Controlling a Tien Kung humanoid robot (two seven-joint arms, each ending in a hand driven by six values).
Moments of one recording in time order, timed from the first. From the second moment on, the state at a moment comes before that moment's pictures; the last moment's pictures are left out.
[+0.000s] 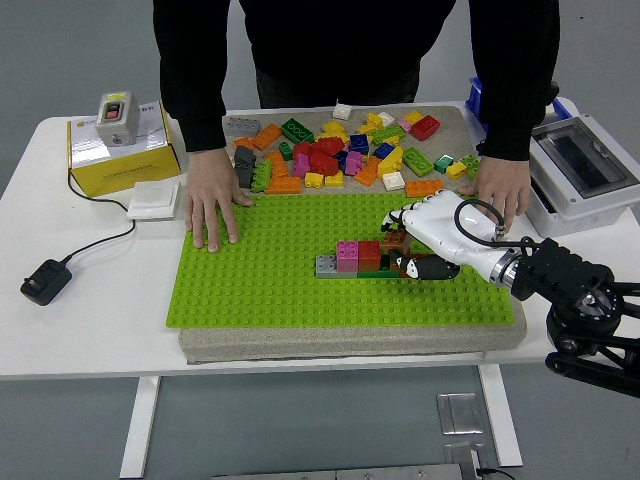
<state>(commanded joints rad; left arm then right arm) -0.03 0.20 -1.05 -0.18 1.14 0.02 0.40 0.82 -0.57 0.11 1.45 -1.95 -0.36 -0.23</state>
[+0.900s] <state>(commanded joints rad) -0.03 0.19 -1.05 -0.18 1.15 0.02 0.40 0.83 -0.53 0.09 1.35 -1.88 -0.39 -0.17</state>
